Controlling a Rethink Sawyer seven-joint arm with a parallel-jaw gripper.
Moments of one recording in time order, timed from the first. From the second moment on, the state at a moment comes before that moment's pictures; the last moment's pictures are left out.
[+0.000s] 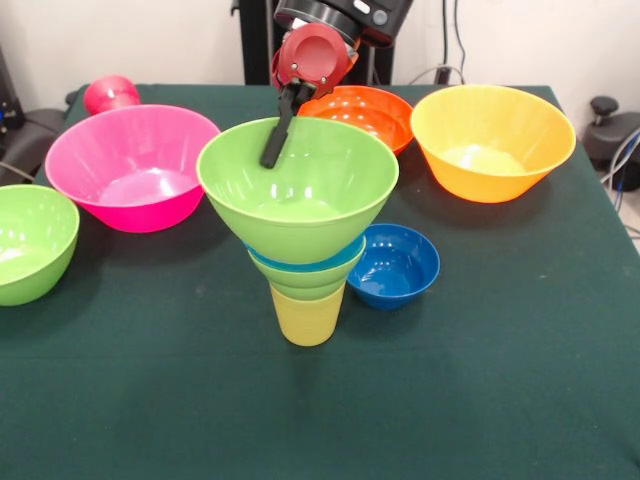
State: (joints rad) arm 0.02 -0.55 -0.37 1.78 0.18 -0.31 3.05
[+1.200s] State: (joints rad) arm 0.01 -0.55 -0.37 1.82 0.18 -0.31 3.05
